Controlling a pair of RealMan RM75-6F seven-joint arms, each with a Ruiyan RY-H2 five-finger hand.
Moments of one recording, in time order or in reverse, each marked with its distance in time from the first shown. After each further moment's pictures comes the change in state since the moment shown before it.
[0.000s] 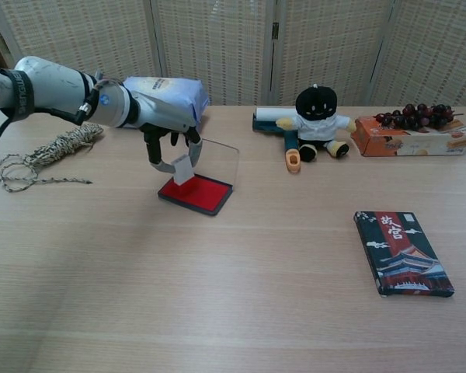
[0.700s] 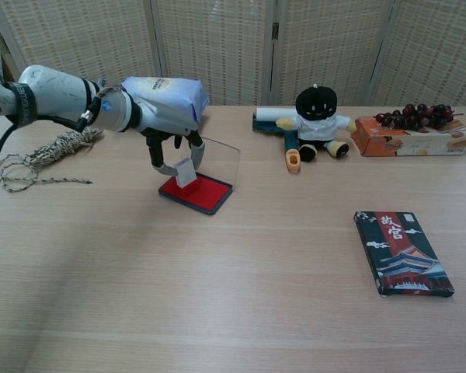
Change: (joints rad) left arm -0.003 -0.086 0.132 0.172 0.073 0.112 -0.195; right arm -0.002 0.001 -0.003 0.003 -0.001 -0.007 0.007
